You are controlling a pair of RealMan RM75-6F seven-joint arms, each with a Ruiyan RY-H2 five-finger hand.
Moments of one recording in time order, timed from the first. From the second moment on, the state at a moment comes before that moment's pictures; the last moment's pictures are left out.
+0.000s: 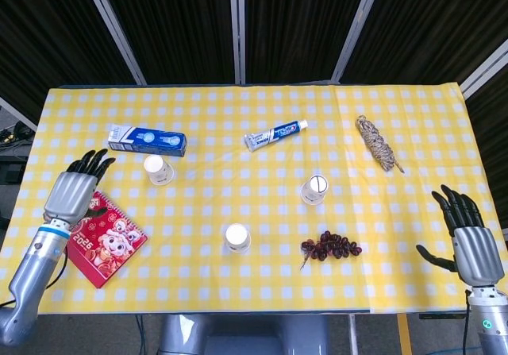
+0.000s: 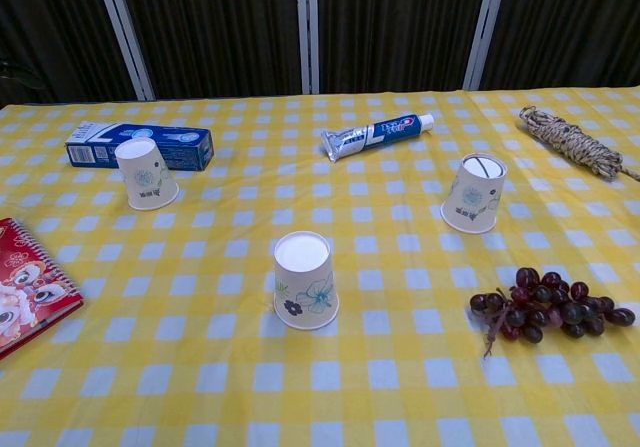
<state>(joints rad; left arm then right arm) -0.45 -1.21 -0.23 -1.60 1.22 1.01 0.38 0.12 -1.17 0.08 -1.49 -1.56 1.53 0.20</state>
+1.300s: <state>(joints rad) -0.87 -1.58 -0.21 -1.13 0.76 0.78 0.61 0.12 -1.15 0.12 -1.45 -1.47 1.47 0.32</state>
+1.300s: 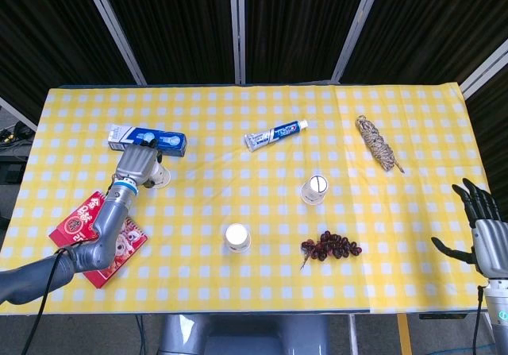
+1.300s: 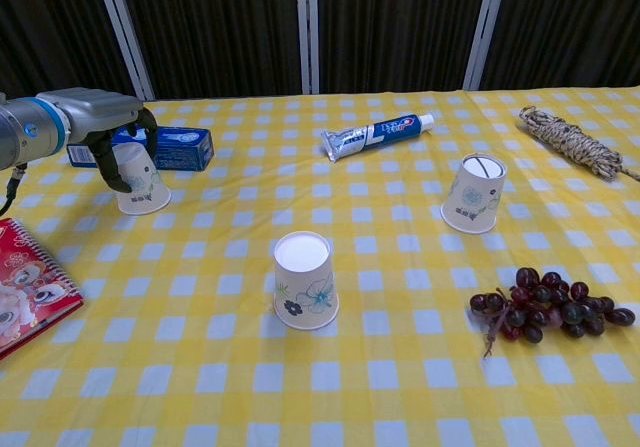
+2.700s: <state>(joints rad) -0.78 -1.27 -0.12 -1.90 1.33 1.05 0.47 0.11 -1.13 0.14 -1.47 -1.43 1.46 0.33</state>
